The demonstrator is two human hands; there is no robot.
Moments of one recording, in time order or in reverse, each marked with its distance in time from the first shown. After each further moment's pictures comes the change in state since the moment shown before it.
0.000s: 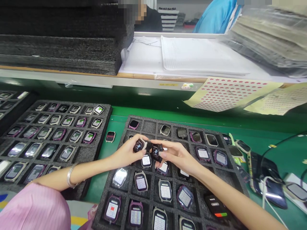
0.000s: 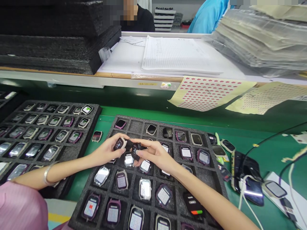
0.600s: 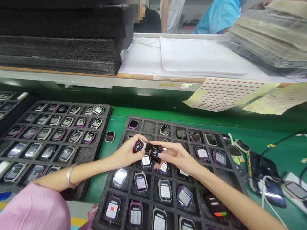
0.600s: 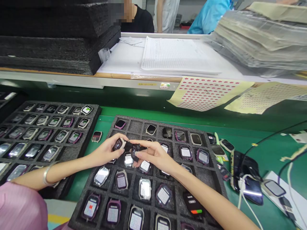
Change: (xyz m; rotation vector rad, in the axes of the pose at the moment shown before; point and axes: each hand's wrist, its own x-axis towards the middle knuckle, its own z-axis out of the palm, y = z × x) left_hand 0.000 0.001 -0.002 0.003 -0.005 0.020; right_hand -0.003 0.000 0.000 -0.015 -0.011 -0.005
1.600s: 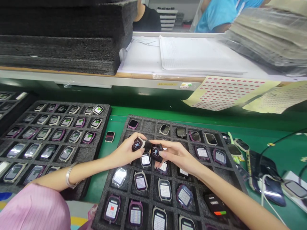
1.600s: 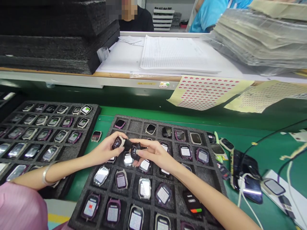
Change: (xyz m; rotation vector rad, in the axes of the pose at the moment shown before) left_hand 0.001 -0.003 -0.001 0.010 0.042 0.003; right_hand 0.001 -0.002 -0.002 0.041 -0.026 0.026
